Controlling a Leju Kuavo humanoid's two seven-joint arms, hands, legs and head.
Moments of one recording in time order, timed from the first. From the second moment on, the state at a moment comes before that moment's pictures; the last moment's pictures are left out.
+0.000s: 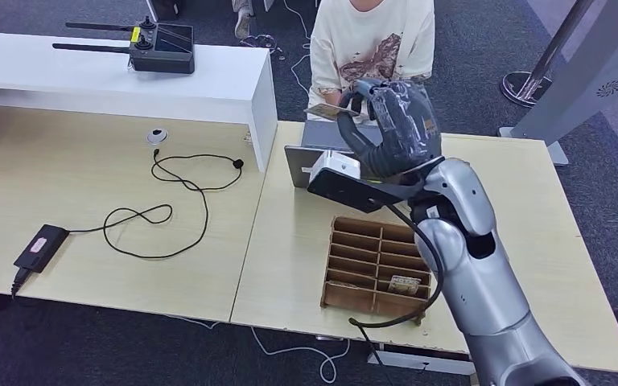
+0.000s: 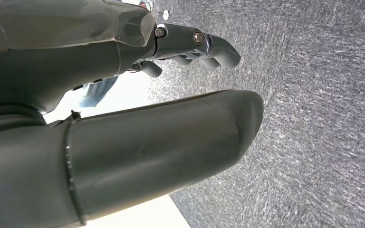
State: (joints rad) left arm -0.02 -0.11 0.29 -0.19 -1.51 -0.39 0.13; right arm -0.73 -0.02 0.51 -1.16 0.87 0.02 -0.24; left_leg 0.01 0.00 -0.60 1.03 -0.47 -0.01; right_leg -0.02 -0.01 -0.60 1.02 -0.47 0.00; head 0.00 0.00
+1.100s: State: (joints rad) left arm -0.02 -0.12 0.29 -0.19 -1.51 -0.40 0.14; right arm -1.13 0.11 0.54 -0.61 0.95 0.05 -0.05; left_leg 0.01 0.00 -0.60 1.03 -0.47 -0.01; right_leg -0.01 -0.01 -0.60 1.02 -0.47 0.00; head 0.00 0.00
